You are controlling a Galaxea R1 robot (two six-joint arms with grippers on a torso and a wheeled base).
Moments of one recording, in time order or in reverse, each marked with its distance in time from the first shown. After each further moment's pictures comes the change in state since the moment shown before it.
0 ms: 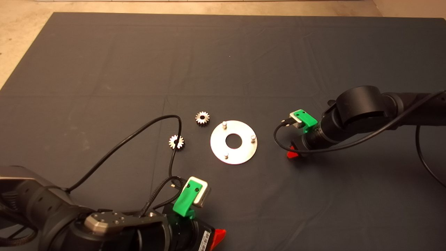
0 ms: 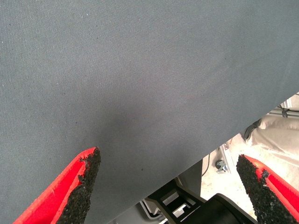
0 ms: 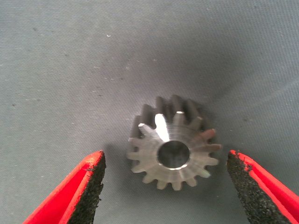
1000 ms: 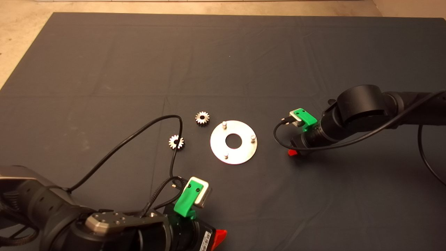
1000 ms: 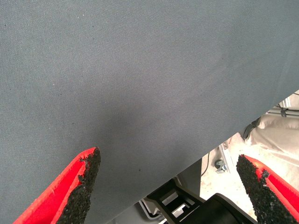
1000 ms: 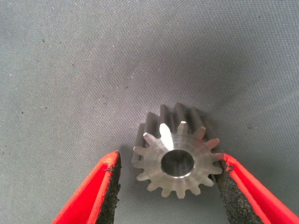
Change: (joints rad) left arm 0.000 0.005 0.000 0.000 0.000 0.000; right arm 0.000 -0.006 -0.009 0.000 0.037 -0.003
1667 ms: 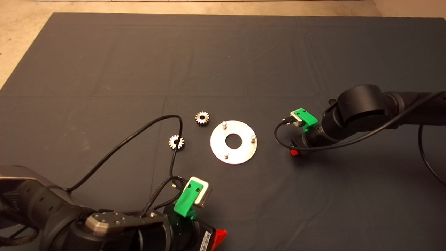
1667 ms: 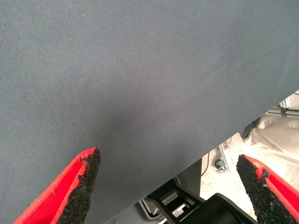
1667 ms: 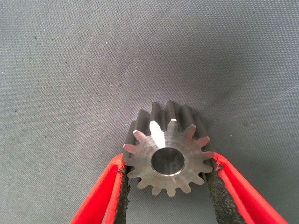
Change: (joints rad) left arm 0.000 0.000 0.000 0.000 0.000 0.000; right arm 0.000 -0.003 0.000 0.000 -0.005 0.000
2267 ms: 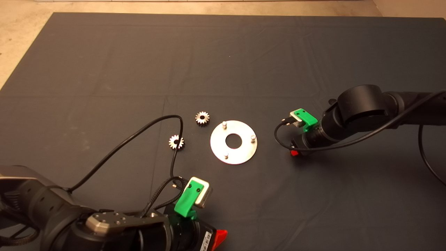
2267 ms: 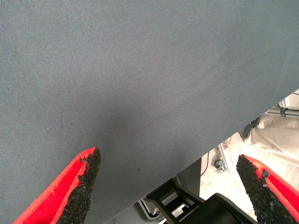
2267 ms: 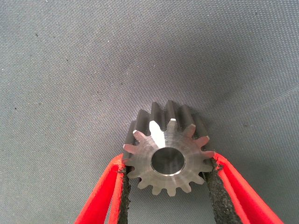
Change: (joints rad) left arm 0.000 0.003 0.000 0.000 0.000 0.000; right arm 0.000 -0.001 0.000 0.000 0.000 -0.019
